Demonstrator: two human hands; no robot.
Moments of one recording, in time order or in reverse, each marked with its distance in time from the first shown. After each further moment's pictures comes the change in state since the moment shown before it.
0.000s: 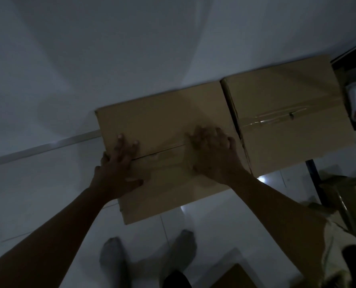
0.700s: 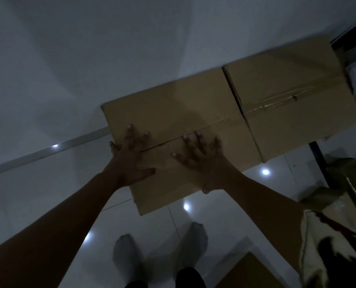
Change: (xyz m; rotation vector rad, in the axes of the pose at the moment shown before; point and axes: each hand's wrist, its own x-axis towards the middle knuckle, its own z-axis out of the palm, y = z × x) left_hand 0.010 0.013 -0.015 0.010 -0.068 0.078; right_hand -0.019 -0.043 0.018 -0.218 -0.226 -0.252
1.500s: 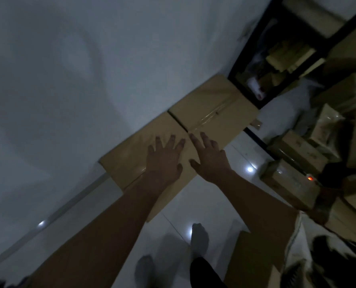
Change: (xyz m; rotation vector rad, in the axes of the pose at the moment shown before) left_hand -0.095 0.209 -0.125 0.504 0.118 0.338; right_hand -0.161 -0.011 -0.143 0.636 0.285 0.736
